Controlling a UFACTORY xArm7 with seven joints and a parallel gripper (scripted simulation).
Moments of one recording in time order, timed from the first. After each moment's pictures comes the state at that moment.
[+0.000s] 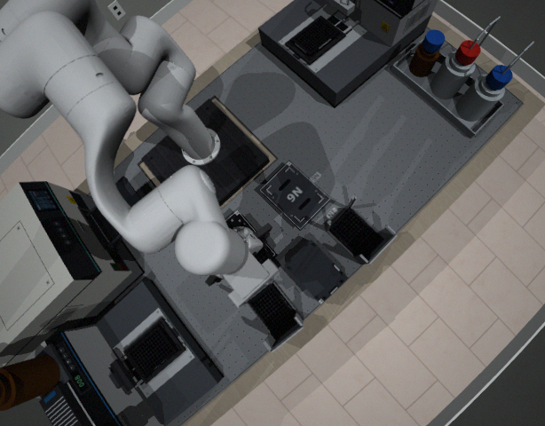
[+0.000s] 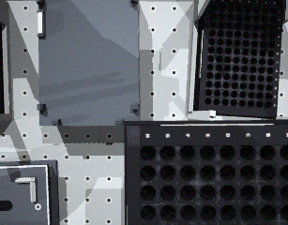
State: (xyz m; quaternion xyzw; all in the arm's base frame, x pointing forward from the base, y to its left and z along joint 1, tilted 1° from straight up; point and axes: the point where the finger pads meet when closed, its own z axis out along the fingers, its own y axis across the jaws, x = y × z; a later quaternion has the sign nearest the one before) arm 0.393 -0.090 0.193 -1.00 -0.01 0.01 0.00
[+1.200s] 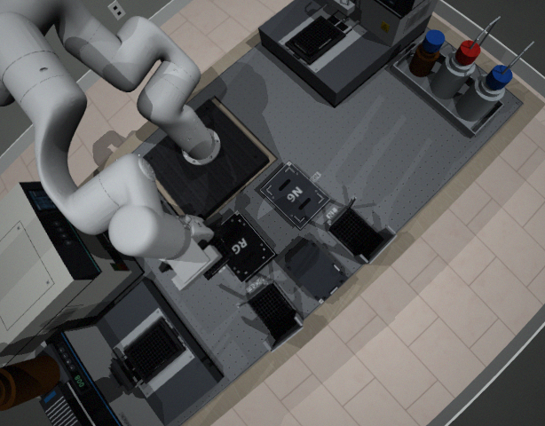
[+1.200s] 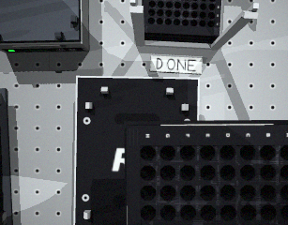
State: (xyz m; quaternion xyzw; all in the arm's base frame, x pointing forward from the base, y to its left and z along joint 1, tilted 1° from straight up) arm 0.309 -0.149 0.194 -1.00 -0.01 0.01 0.00
